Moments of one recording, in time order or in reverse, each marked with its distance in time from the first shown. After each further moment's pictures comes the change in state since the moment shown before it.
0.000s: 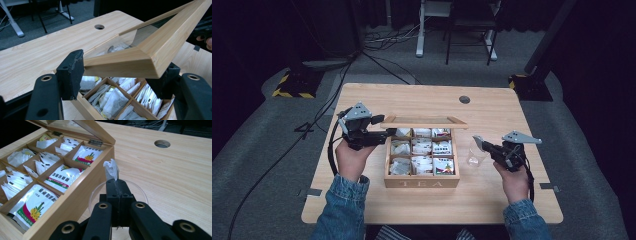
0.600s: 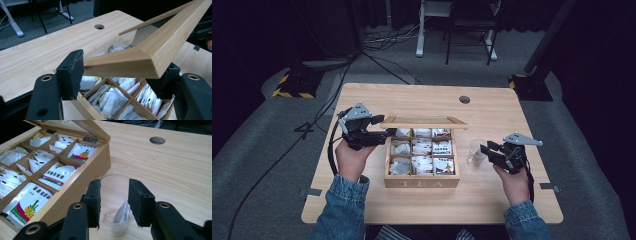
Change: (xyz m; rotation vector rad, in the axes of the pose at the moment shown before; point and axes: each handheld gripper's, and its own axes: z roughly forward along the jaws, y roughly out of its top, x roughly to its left) left arm 0.000 0.000 0.000 0.001 -0.001 0.001; right arm -0.002 -0.004 -0.003 0.001 -0.032 0.017
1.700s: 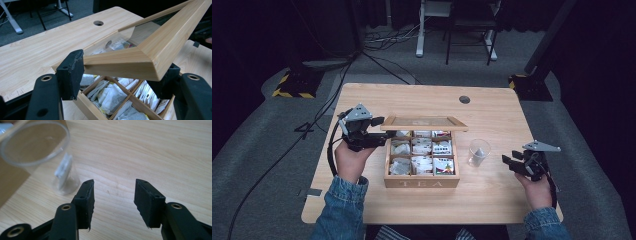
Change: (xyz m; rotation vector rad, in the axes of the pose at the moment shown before) left arm -0.003 -0.002 -0.001 0.028 -0.002 -0.001; right arm -0.061 -0.042 -0.018 0.154 -0.126 0.016
